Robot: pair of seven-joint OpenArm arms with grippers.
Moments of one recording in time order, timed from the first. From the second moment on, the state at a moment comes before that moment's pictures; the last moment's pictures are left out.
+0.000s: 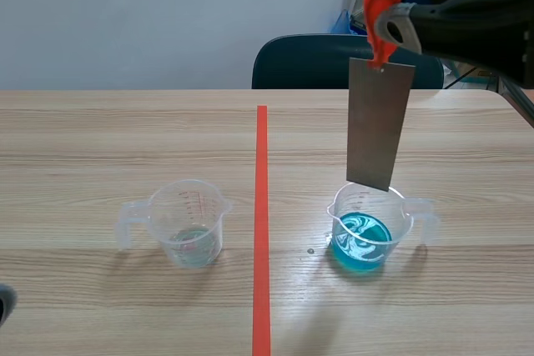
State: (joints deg) left arm 79.2 -25.6 -27.0 129.4 -27.3 -24.9 -12.3; right arm -16.8 64.4 7.9 128.5 34.4 39.2 -6.3
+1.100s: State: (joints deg) left arm 79.2 -25.6 -27.0 129.4 -27.3 -24.9 -12.3; right arm -19.6 63.8 14.1 120.9 30.8 45.4 5.5
